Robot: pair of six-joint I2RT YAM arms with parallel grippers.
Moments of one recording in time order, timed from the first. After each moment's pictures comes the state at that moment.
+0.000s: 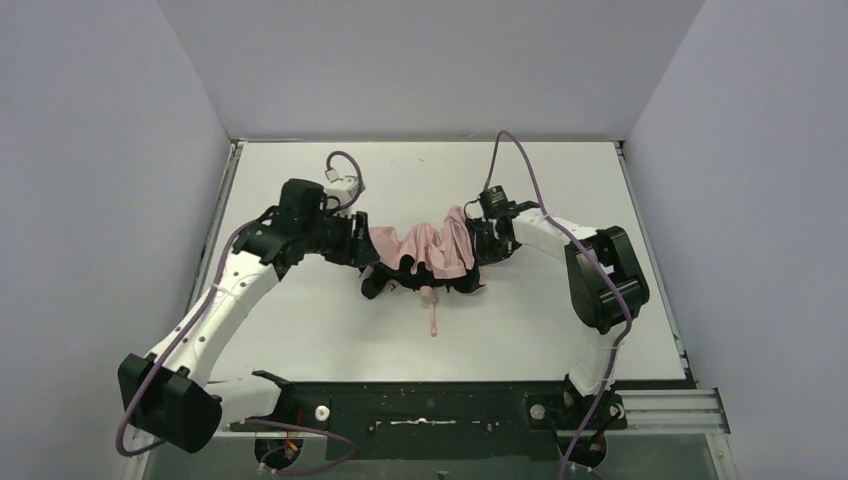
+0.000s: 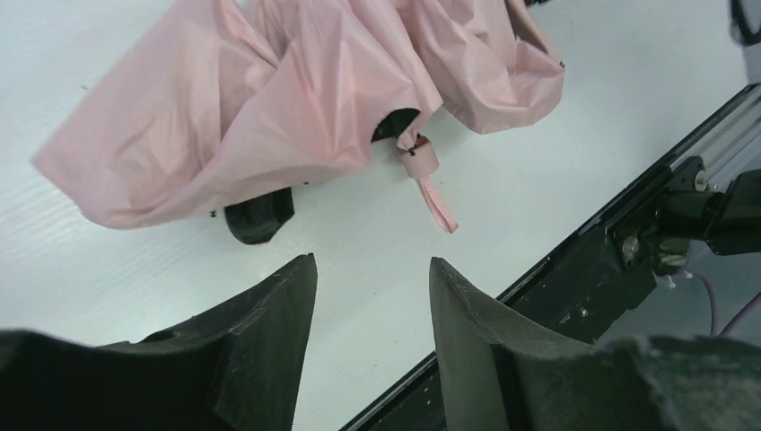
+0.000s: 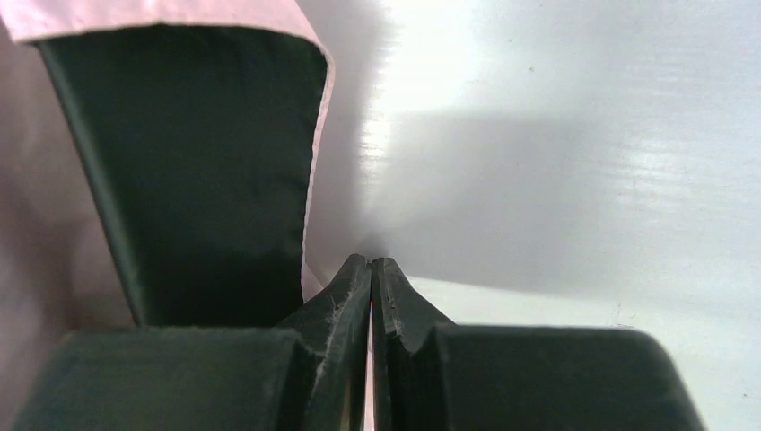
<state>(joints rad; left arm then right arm) -0.45 1.26 1.11 -0.68 0.36 -0.24 0.42 1.88 1.23 -0.53 -0.03 0.42</state>
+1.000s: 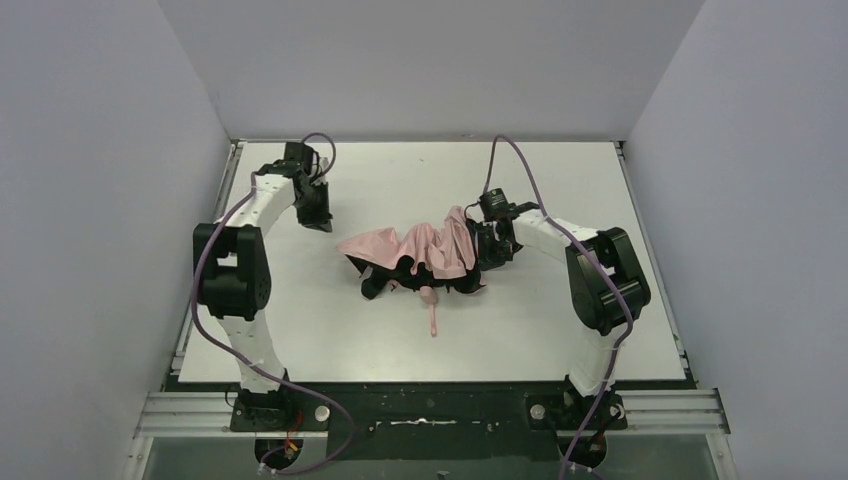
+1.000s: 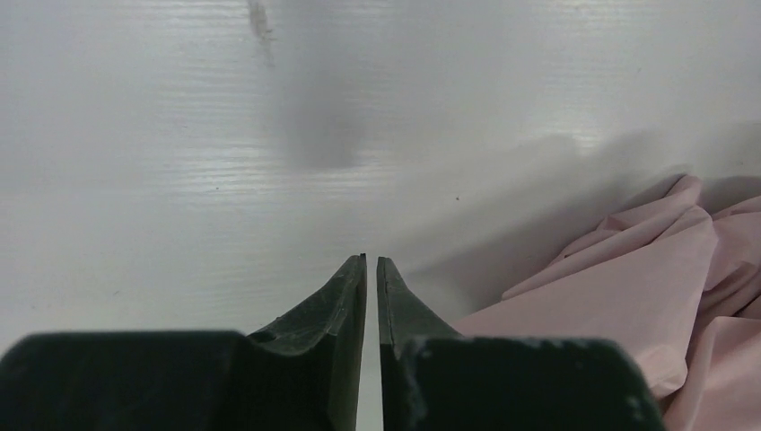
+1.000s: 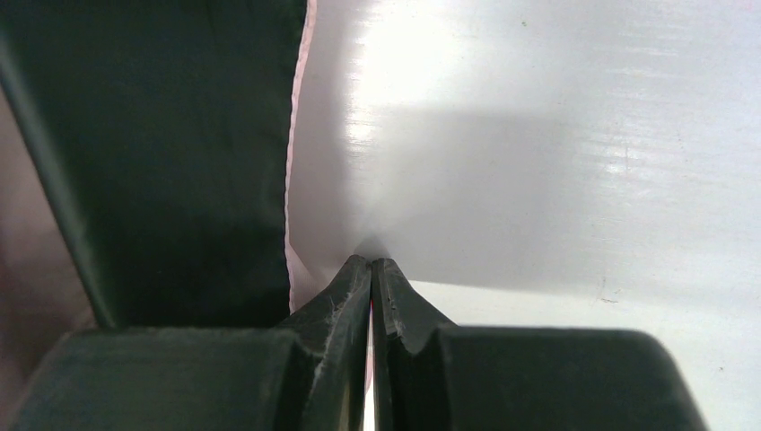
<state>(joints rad) -0.09 1.93 1.53 -0.76 0.13 -0.21 0.42 1.87 1.22 -0.58 -0.02 0.38</state>
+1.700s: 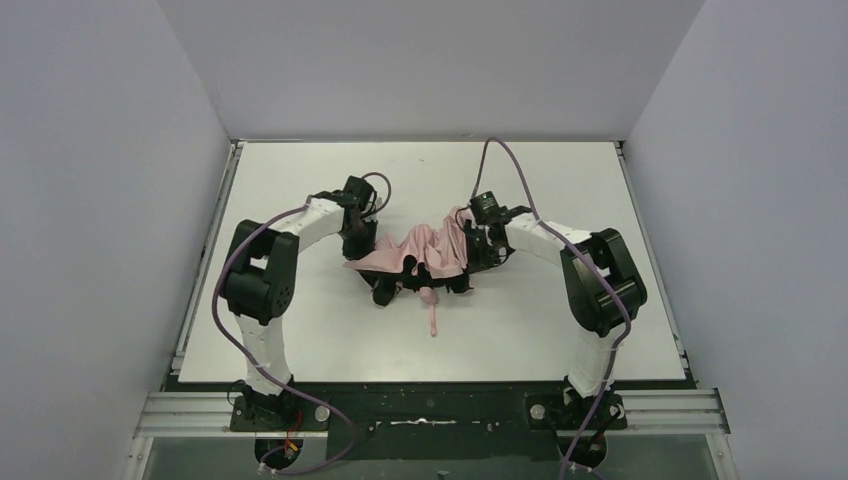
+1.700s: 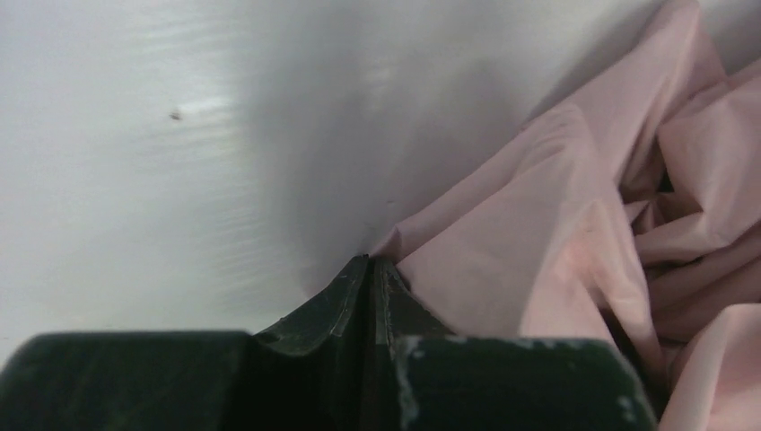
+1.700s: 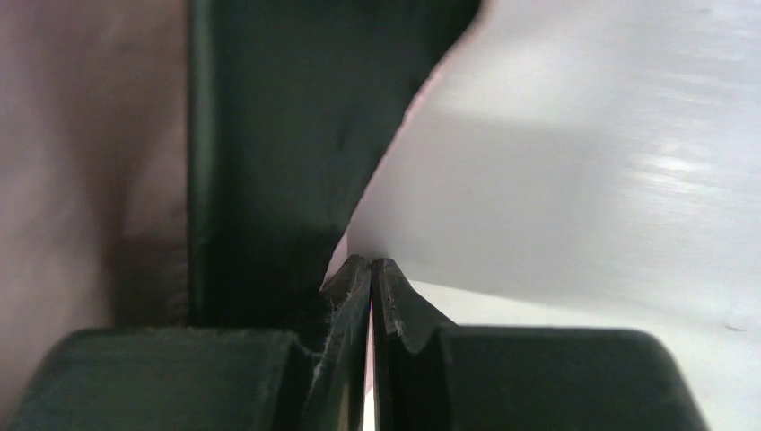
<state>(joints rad) -0.36 1.97 1.36 -0.69 0.11 -0.29 0.46 1.87 1.21 -0.53 -0.10 0.41</state>
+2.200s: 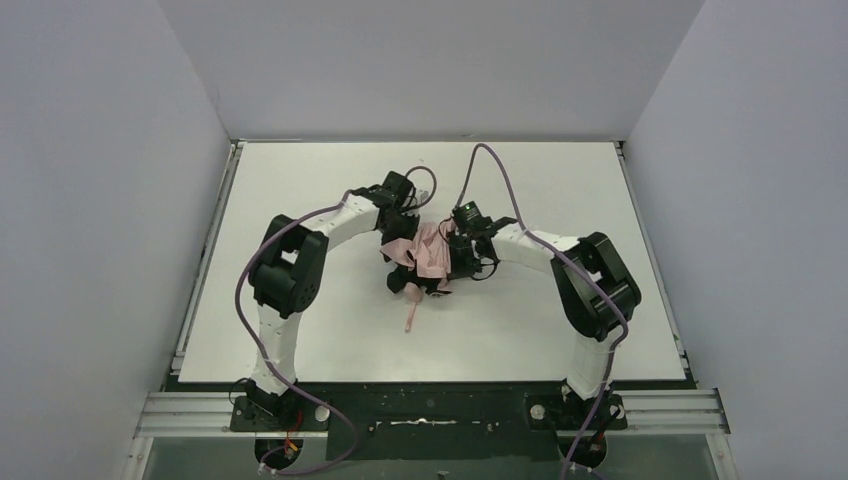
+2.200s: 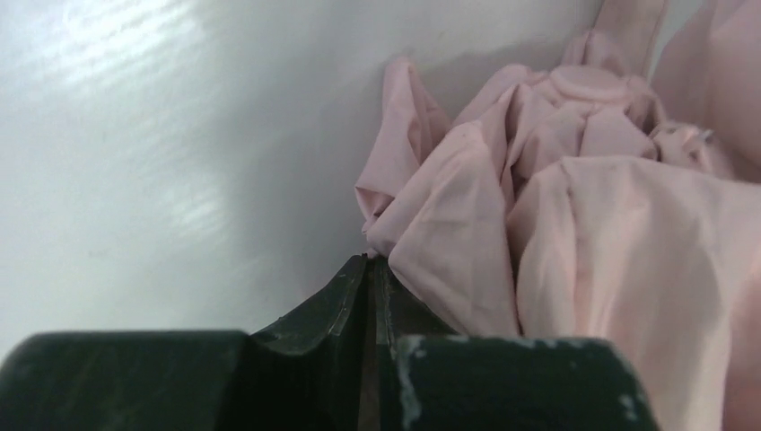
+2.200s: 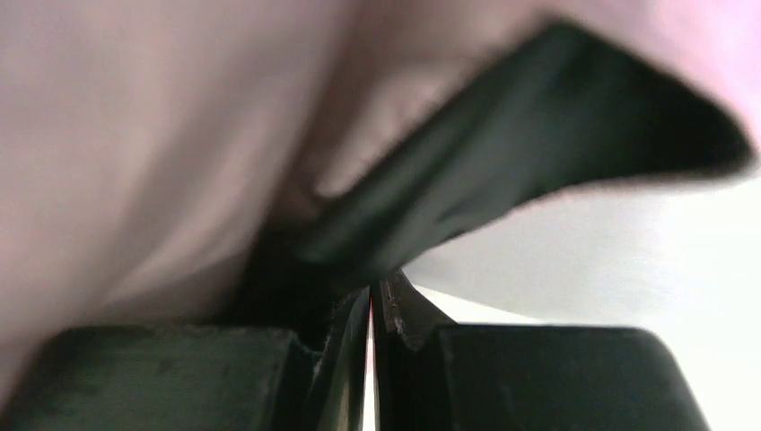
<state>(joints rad) -0.54 2.08 1.51 -0.61 0.22 -0.27 0.57 1.87 1.17 -0.42 -0.13 0.56</state>
